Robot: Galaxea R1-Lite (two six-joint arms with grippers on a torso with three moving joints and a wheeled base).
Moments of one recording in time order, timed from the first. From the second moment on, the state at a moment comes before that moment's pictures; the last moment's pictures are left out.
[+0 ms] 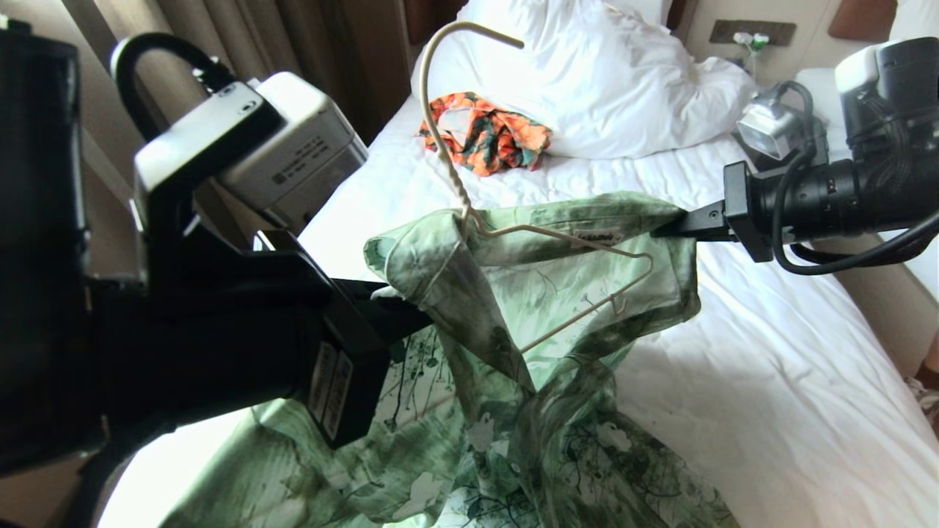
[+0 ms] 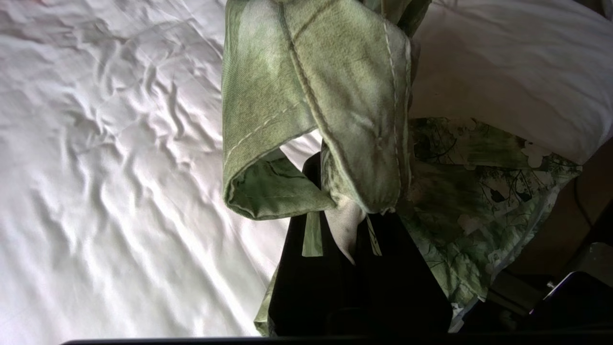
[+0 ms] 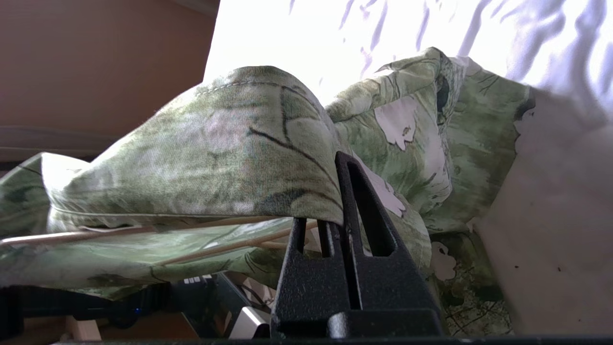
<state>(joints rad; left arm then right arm) -1.02 1.30 -1.11 0.14 0.29 0.17 0.23 1.71 -1.58 0.36 0.59 0.41</state>
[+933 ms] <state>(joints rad) -0.96 1.29 -1.09 0.10 0.30 0.29 0.26 1.69 -1.65 0.55 0.59 0.41</state>
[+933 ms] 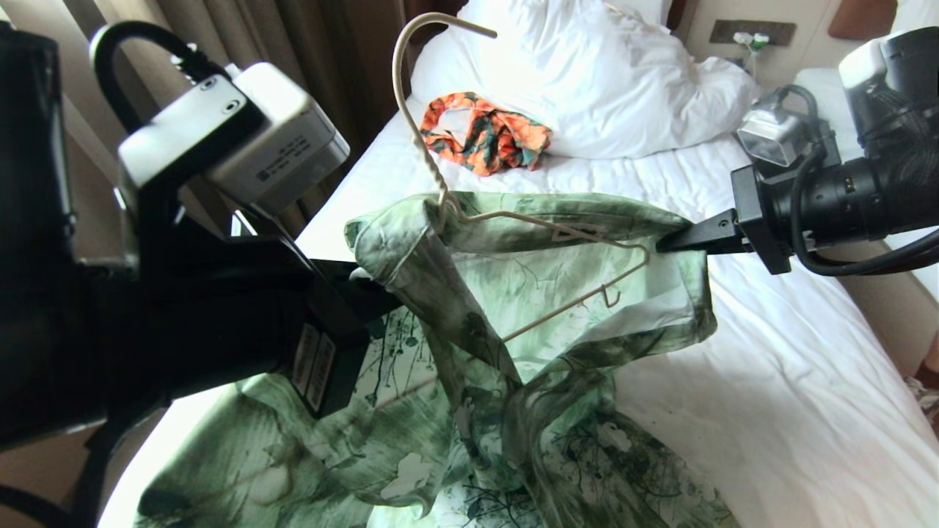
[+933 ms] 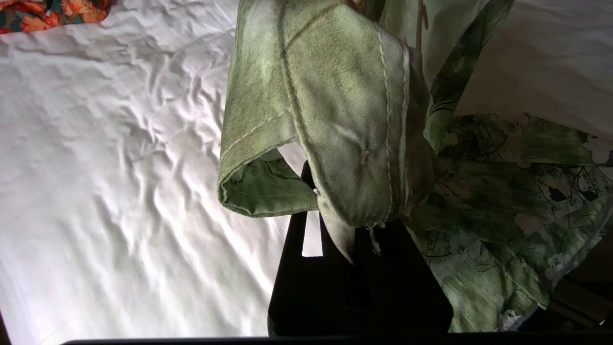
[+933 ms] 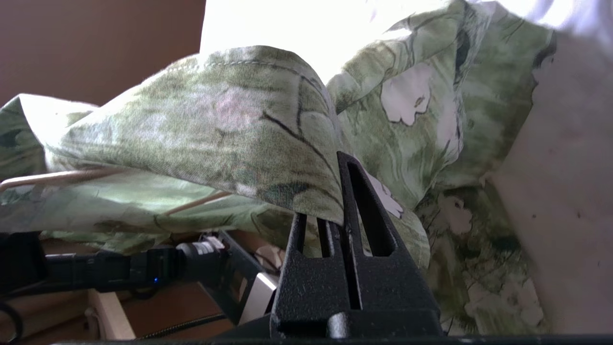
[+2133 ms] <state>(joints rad) -1.01 1.36 -1.00 -0.14 0.25 0.14 0.36 1.71 -1.91 0.76 0.57 0.46</state>
